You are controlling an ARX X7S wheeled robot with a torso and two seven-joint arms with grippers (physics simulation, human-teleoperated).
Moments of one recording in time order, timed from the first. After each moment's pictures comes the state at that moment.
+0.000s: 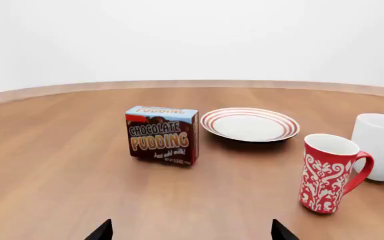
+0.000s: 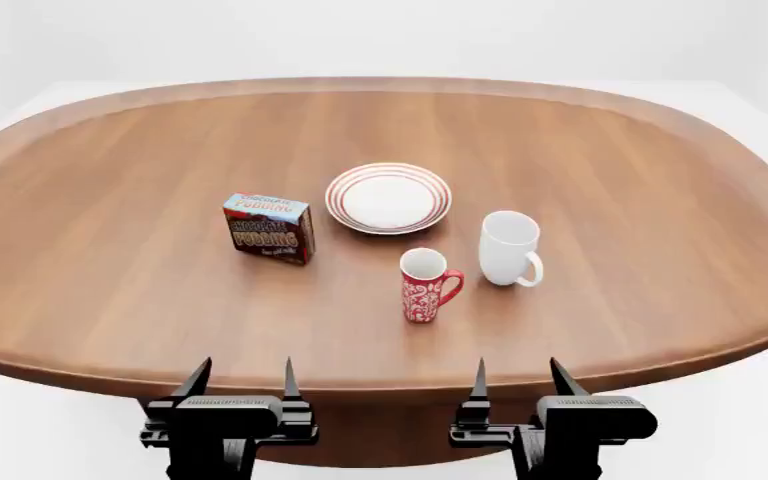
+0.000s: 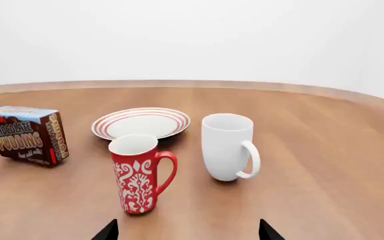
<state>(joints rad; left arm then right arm) 0.00 0.00 0.00 0.00 0.00 0.00 0.00 0.00 0.00 0.00 0.00 0.00 0.00 0.00</state>
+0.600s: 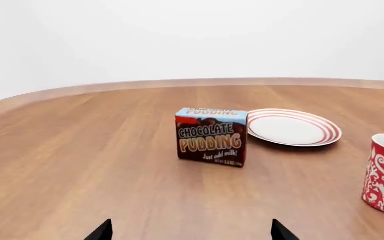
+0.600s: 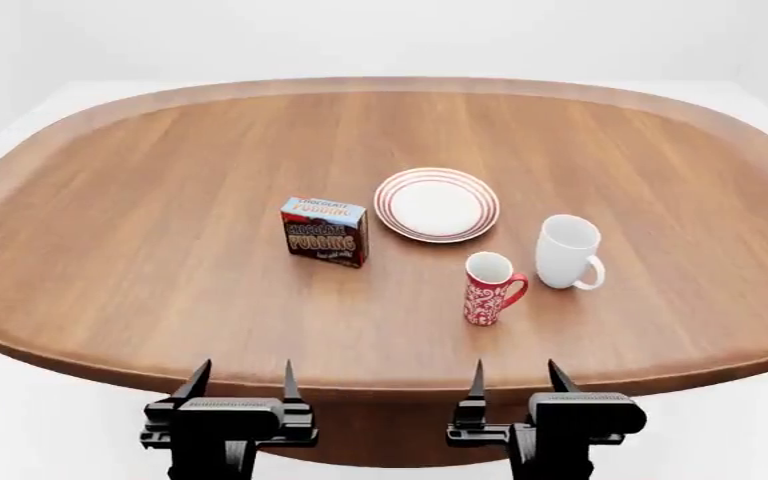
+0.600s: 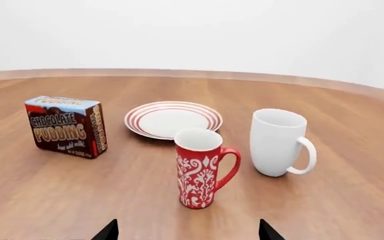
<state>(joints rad) 0.00 -0.06 0.07 -0.02 -0.04 0.02 -0.07 0.02 0.05 -0.08 0.02 0.03 0.04 0.10</state>
